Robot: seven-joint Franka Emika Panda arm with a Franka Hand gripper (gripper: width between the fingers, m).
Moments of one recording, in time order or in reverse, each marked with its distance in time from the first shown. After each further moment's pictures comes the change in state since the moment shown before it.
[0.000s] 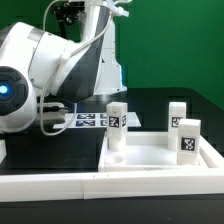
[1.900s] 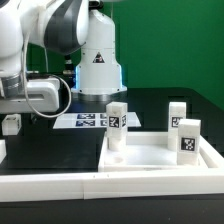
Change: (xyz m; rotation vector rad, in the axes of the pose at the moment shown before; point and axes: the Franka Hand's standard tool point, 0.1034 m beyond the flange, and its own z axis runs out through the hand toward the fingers) arm -0.005 0.017 -0.026 0.027 0.563 0.059
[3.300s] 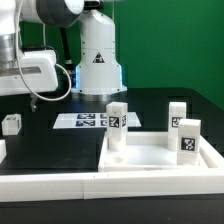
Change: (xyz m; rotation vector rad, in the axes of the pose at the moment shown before) arm 0.010 -0.011 -0.034 0.072 0.310 -0.025
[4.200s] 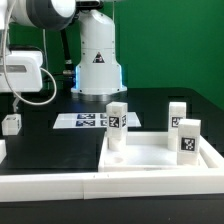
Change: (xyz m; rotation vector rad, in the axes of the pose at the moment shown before) arm -0.001 0.029 -0.011 -0.101 0.181 -0.019
